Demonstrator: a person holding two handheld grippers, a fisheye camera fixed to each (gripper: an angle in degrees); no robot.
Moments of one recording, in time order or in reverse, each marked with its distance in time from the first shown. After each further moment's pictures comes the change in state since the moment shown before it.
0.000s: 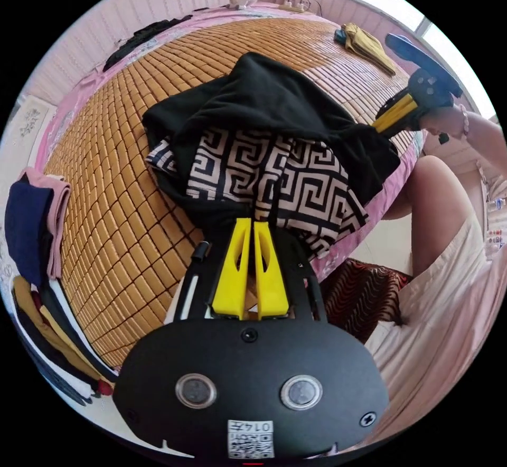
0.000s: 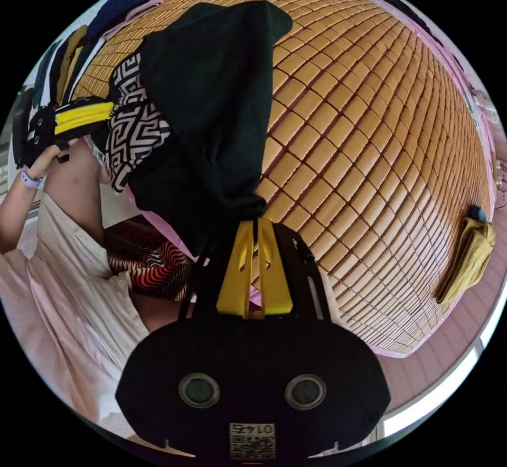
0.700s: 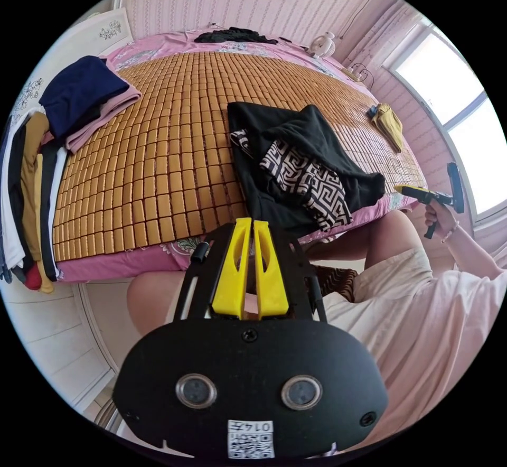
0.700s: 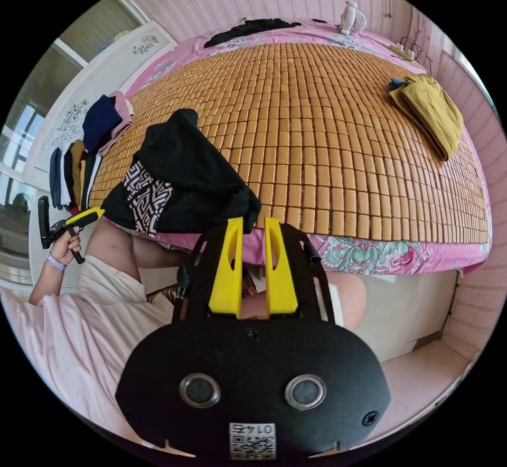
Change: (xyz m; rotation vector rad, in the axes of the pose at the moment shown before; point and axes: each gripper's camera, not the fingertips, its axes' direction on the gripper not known) left arm -0.071 0.204 -0.127 0.187 0.121 -0.405; right arm -0.012 0.180 -0.045 0.491 -0.135 0.496
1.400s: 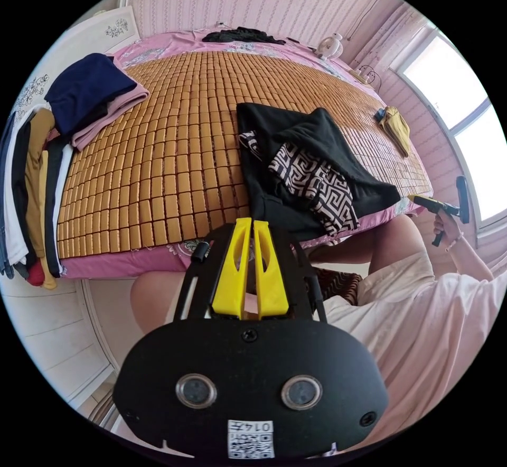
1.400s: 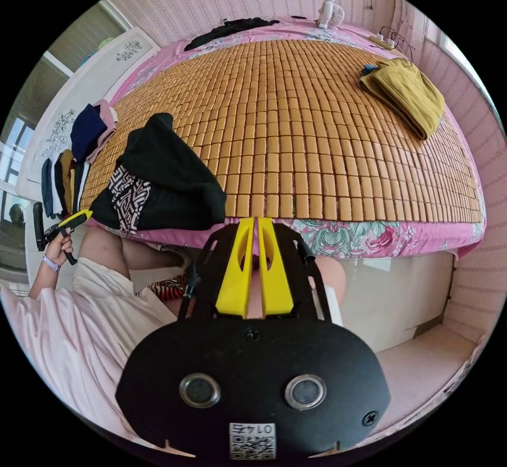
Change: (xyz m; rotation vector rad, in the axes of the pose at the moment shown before) left arm -0.027 0.010 -0.085 0.008 -0.025 -0.024; right arm 0.005 0.035 -0.057 0.004 0.039 0.058
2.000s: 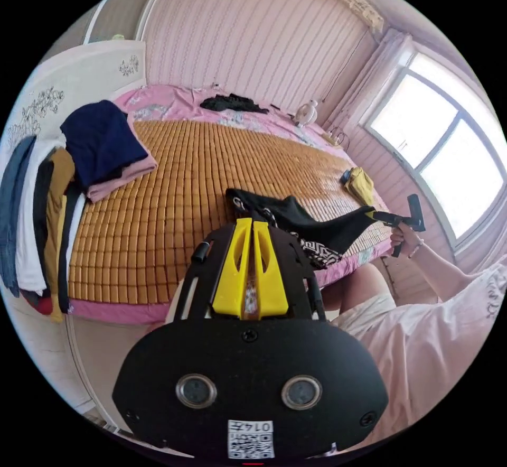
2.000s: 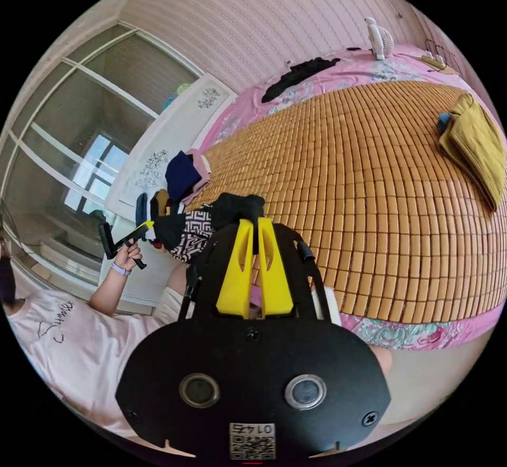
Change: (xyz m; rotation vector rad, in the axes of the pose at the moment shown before) left arm -0.015 0.015 -0.189 0.351 0.127 -0.003; right arm -0.046 -0.036 -0.126 0.211 -0.505 -0.103
